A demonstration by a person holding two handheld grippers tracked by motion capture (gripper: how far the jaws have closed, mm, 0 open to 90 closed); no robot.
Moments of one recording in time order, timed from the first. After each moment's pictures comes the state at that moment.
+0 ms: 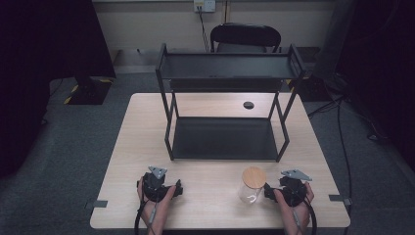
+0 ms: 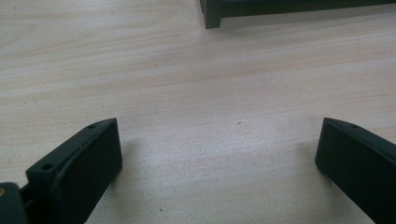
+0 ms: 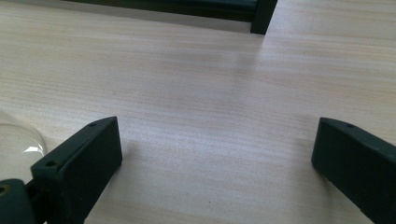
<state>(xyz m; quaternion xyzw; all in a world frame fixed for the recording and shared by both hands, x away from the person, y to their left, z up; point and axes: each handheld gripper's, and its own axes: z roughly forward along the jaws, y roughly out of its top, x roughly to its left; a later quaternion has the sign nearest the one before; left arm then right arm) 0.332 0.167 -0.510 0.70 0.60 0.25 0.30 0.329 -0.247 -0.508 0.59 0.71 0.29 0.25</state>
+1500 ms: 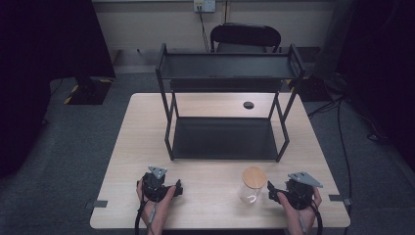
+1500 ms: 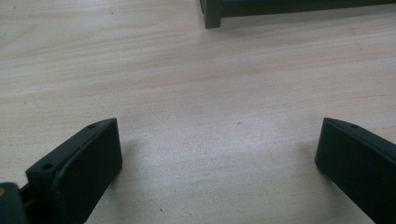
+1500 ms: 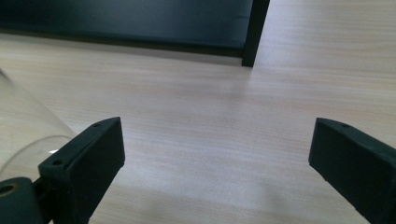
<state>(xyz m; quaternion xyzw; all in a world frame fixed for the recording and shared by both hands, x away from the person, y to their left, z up) 0.332 0.167 -0.510 0.70 0.60 0.25 0.30 0.307 -0.252 -0.482 0.58 0.69 0.35 0.27</state>
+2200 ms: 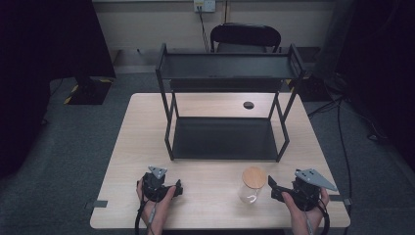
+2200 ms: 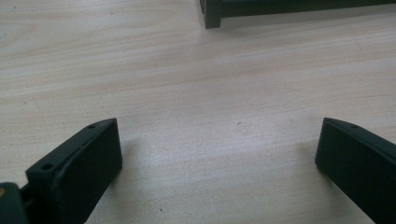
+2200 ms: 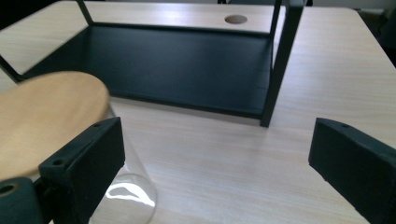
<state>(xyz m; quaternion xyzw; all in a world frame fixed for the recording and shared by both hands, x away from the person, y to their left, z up) 0.332 0.167 -0.510 0.70 0.60 0.25 0.30 0.284 -0.242 -0.424 0.54 0.67 0.42 0.29</state>
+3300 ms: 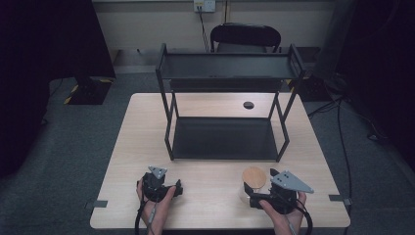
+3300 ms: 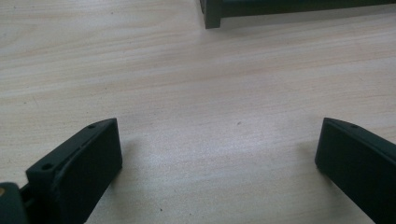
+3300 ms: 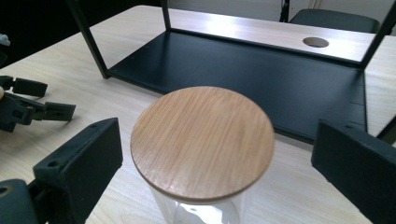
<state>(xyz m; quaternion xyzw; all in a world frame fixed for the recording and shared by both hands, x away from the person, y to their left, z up) 0.332 0.167 -0.510 0.70 0.60 0.25 0.30 0.279 -0.188 -0.424 0.45 0.72 0.46 0.26</state>
